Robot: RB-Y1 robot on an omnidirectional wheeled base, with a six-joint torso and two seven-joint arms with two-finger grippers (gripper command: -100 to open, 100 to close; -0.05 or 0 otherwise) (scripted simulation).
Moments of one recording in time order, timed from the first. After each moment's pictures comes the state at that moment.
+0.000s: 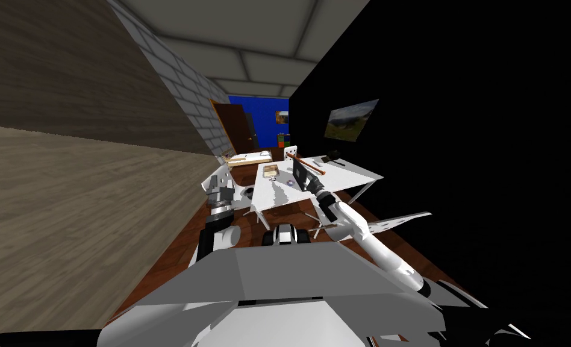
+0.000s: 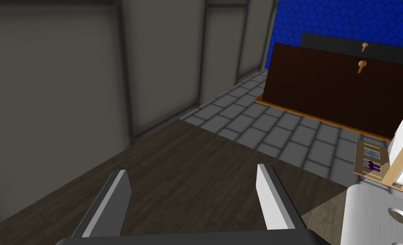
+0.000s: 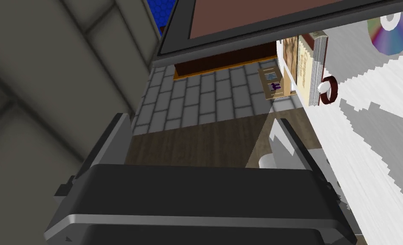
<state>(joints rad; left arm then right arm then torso) 0.49 -0.04 0.04 -2.24 0.11 -0.39 0.04 0.14 -0.65 0.31 -2.04 0.84 0.17 1.45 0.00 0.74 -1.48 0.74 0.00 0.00</state>
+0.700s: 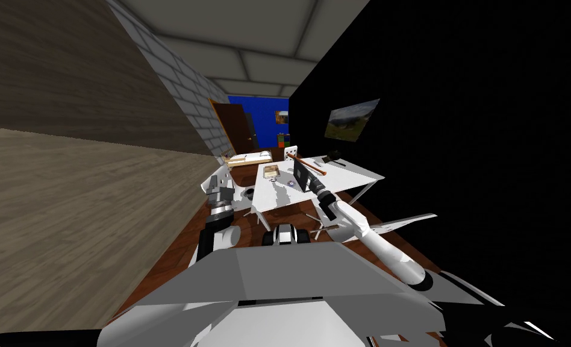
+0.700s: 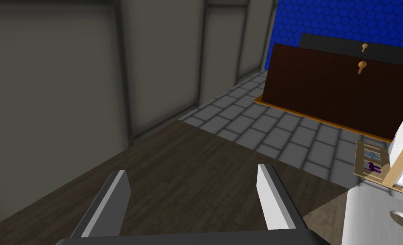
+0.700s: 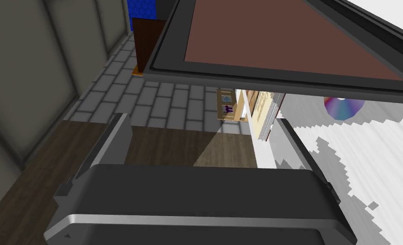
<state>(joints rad) 0.49 -0.04 0.04 -2.24 0.11 -0.39 0.04 0.09 -0.72 0.36 -2.00 0.94 0.24 1.62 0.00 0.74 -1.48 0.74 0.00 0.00</state>
